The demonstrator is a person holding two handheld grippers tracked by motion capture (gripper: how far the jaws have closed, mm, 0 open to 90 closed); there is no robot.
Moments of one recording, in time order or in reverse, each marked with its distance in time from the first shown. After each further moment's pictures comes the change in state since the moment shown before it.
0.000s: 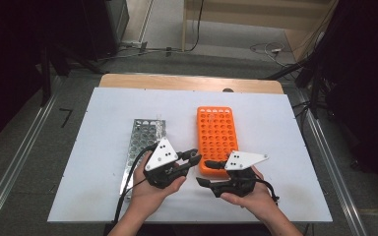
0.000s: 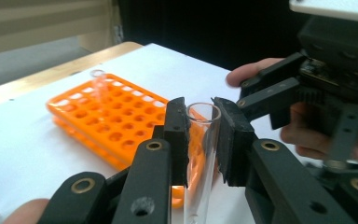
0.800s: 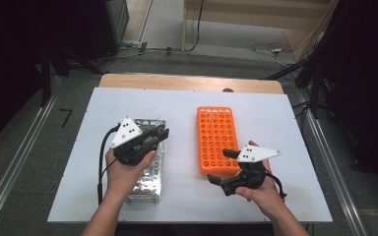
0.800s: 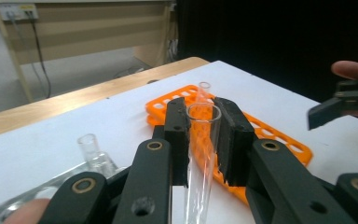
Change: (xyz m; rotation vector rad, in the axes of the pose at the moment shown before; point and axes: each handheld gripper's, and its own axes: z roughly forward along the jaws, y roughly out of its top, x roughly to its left) left arm 0.069 -0.001 -0.032 -0.064 0.193 -0.063; right arm -0.025 -0.009 -0.013 -0.042 -0.074 0.056
